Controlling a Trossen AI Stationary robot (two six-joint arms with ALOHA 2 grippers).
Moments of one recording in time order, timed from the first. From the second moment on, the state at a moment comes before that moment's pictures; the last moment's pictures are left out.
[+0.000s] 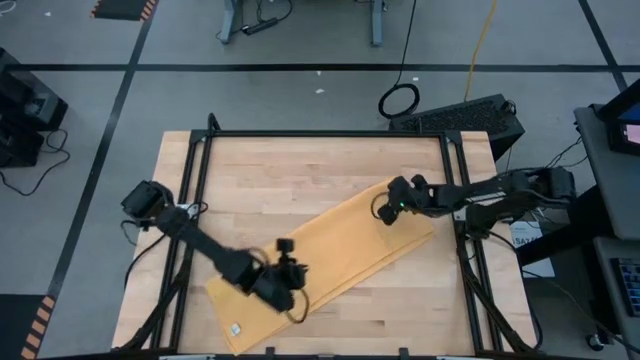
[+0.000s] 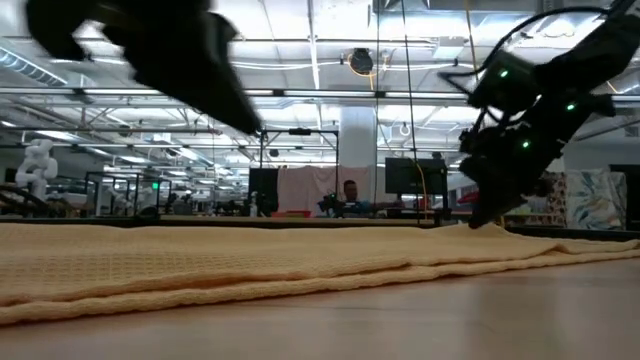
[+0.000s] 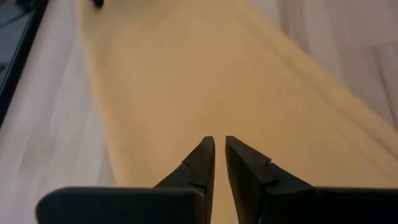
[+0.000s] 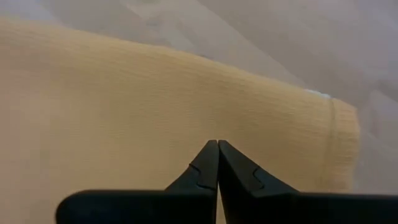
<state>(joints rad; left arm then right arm) -0.57 1.76 1.14 -0.41 -0.63 -0.26 -0.16 1.27 0.40 -0.13 0.41 0.56</state>
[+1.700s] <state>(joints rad) -0.40 1.76 1.14 -0.23 -0.34 -0.02 0.29 1.52 0.58 0.14 0.48 0.75</state>
